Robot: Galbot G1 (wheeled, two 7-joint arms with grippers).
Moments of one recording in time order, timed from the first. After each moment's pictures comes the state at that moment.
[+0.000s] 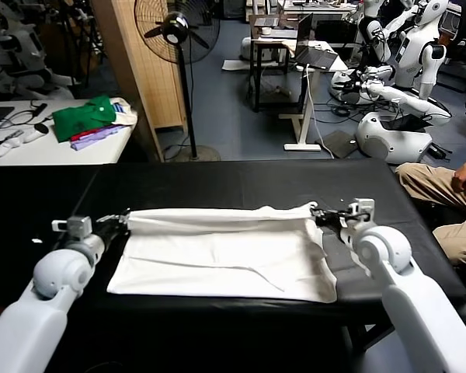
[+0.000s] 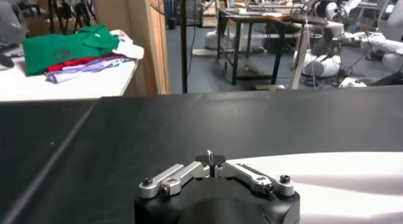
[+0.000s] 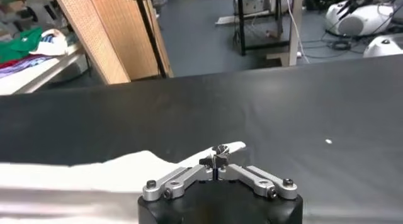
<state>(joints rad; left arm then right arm) 1.10 -0.88 -0.48 -1.80 -0.70 0.53 -0.12 -0.98 0.93 0.36 1.88 0.91 -0.74 0.21</state>
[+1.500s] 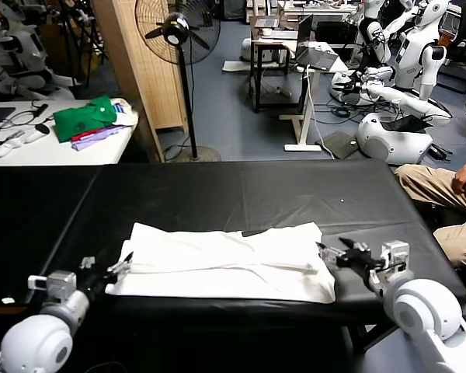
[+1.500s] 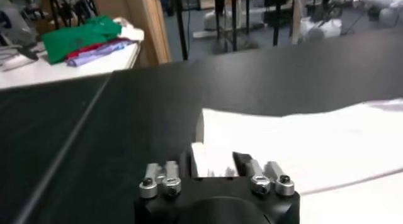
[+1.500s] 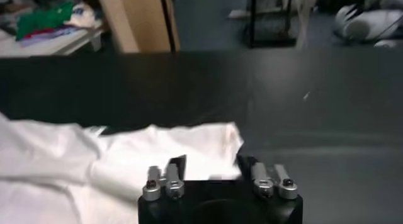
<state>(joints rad) 1.49 -0.95 -0.67 -2.12 -0.64 0.53 -0.16 -1.22 0.98 0.52 2.04 0.73 -0.73 0.18</state>
